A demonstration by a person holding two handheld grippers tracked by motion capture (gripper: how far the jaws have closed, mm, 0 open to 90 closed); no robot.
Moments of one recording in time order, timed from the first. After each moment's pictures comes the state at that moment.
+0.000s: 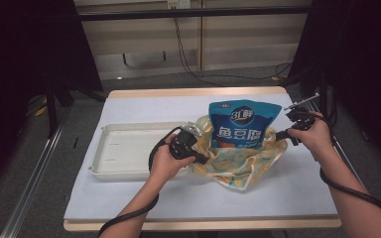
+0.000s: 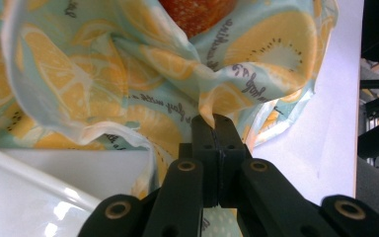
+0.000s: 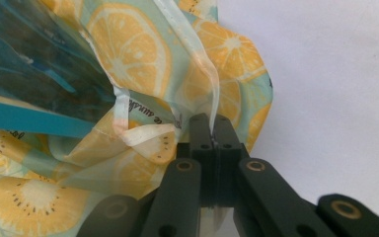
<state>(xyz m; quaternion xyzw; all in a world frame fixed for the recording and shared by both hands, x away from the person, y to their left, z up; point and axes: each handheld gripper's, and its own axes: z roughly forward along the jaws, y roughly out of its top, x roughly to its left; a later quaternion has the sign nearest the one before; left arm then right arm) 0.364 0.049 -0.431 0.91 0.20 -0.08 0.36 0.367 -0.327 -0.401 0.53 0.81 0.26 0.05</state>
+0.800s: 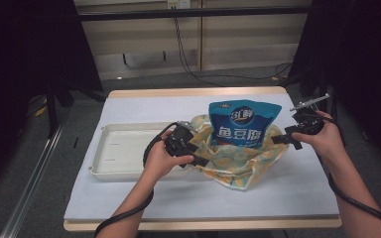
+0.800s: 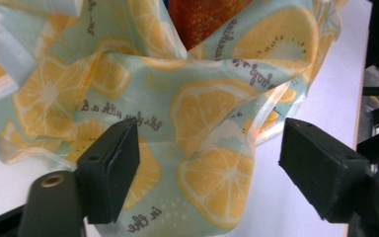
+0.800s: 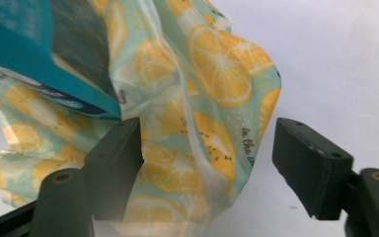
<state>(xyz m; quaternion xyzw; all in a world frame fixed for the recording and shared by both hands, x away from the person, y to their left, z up) 0.369 0.059 -0.415 0.90 0.23 -0.07 0.36 0.340 -0.325 -0.378 0.50 0.81 0.30 0.09</state>
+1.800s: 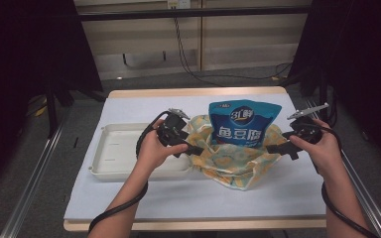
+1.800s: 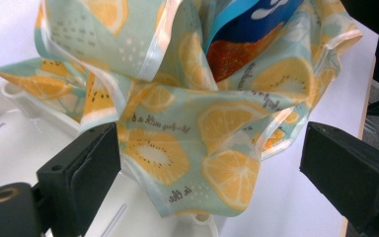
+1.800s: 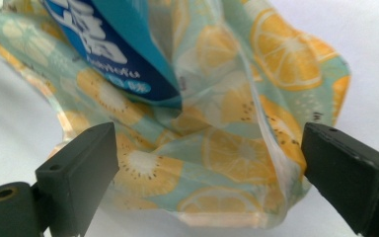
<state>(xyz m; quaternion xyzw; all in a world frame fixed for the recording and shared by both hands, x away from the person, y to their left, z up) 0.383 0.074 -0.383 0.89 0.25 -0.05 0.37 0.314 -0.308 -0.379 0.48 0.81 0.32 0.09</state>
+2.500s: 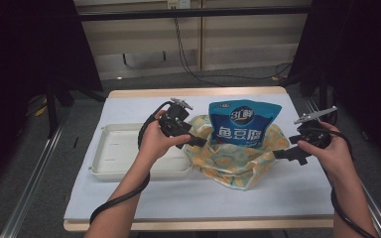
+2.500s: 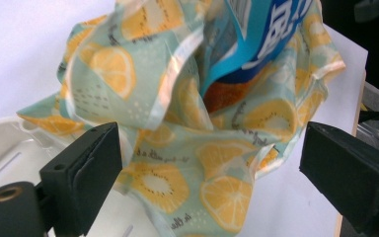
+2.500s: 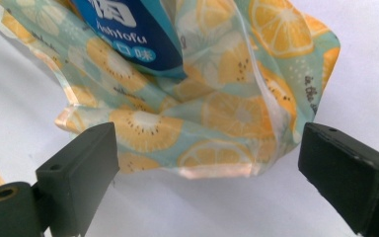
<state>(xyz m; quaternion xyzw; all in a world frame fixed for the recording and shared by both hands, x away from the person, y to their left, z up) 0.397 0.065 -0.361 0.89 0.24 -0.04 0.37 0.298 -0.318 -0.375 0.47 0.82 0.31 0.08</state>
